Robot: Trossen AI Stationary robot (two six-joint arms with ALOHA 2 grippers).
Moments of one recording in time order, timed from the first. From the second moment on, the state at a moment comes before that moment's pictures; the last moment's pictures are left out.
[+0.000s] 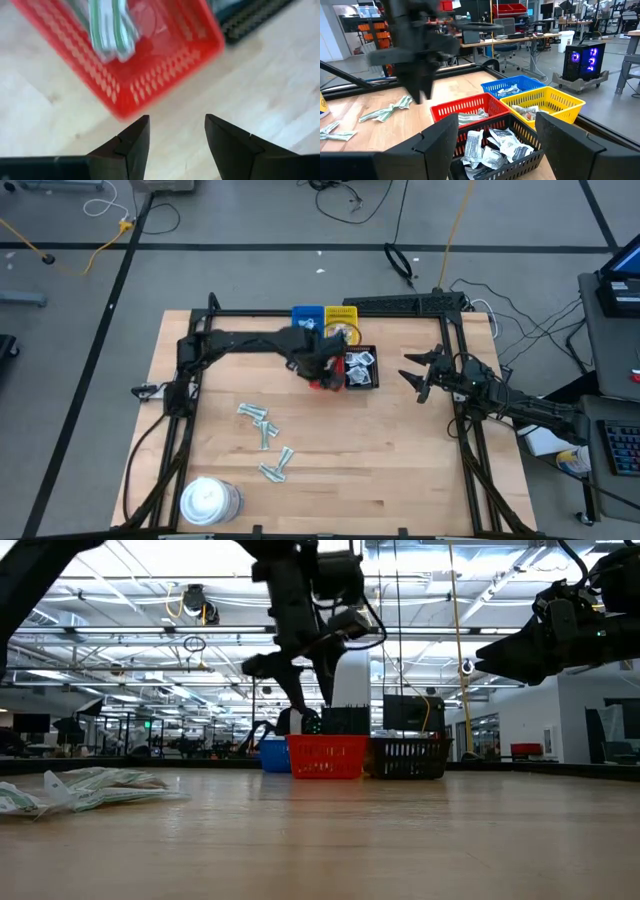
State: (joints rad) left arm 0.18 2.04 1.75 -1.04 0.14 -0.84; right arm -0.36 0.12 0.02 0.08 0.02 0.08
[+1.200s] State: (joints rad) left arm -0.35 1.85 1.47 -1.05 0.05 -1.22; right arm -0.36 0.12 0.02 0.08 0.02 0.09
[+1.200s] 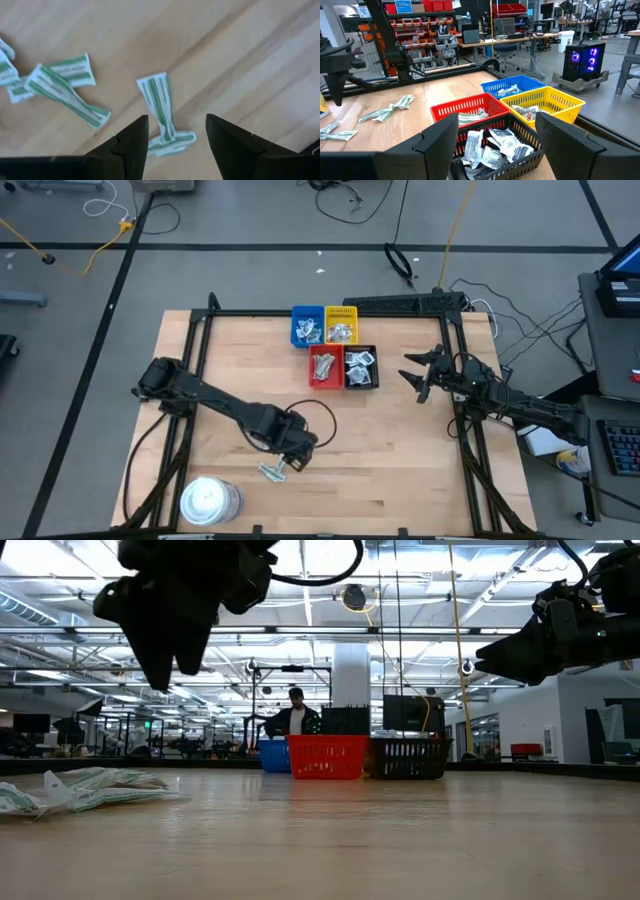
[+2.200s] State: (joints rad) left arm -0.40 2.07 1.47 -0.97 0.08 -1.24; right arm -0.36 0.12 0.02 0.08 0.02 0.09
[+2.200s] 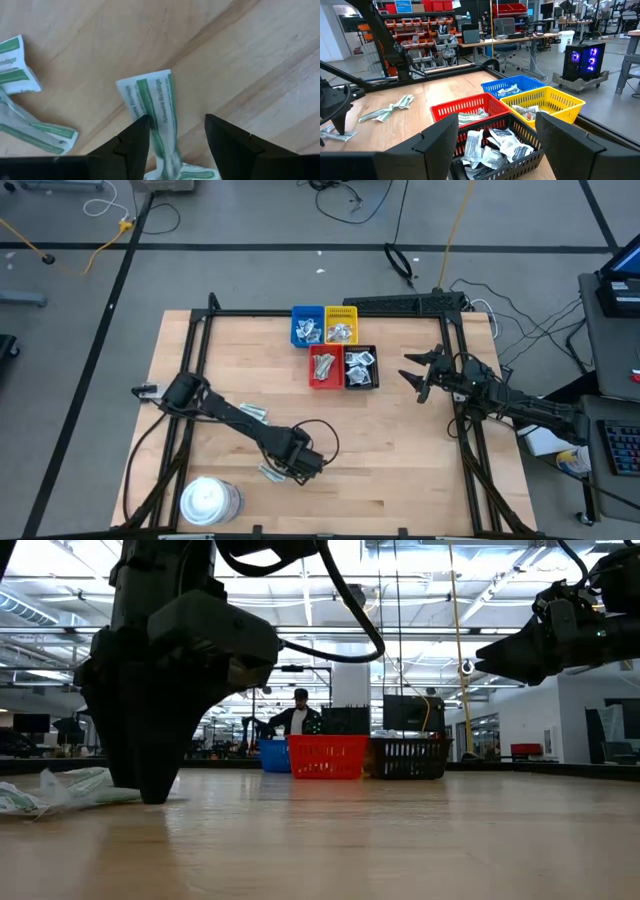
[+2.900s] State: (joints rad) left arm -0.38 2.05 1.47 -0.99 0.12 -1.21; right arm -0.36 0.12 0.02 0.08 0.02 0.09
